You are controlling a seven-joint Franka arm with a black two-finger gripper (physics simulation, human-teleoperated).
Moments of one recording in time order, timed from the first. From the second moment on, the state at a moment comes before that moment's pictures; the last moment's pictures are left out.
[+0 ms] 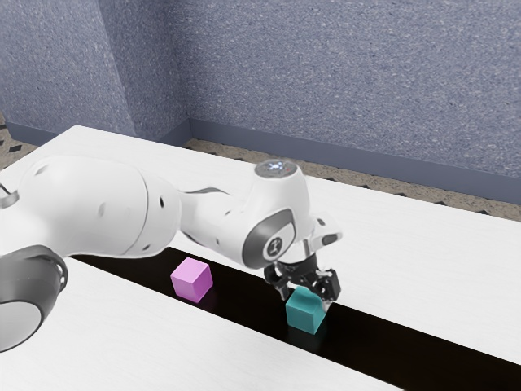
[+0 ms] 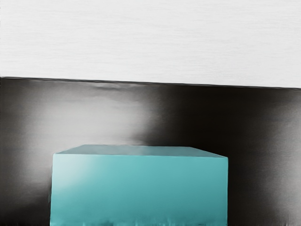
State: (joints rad) arm -0.95 0.46 0.53 -1.92 -0.38 2.39 -0.24
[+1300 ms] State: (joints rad) arm -0.89 0.49 0.48 -1.91 -0.38 2.40 -0.26
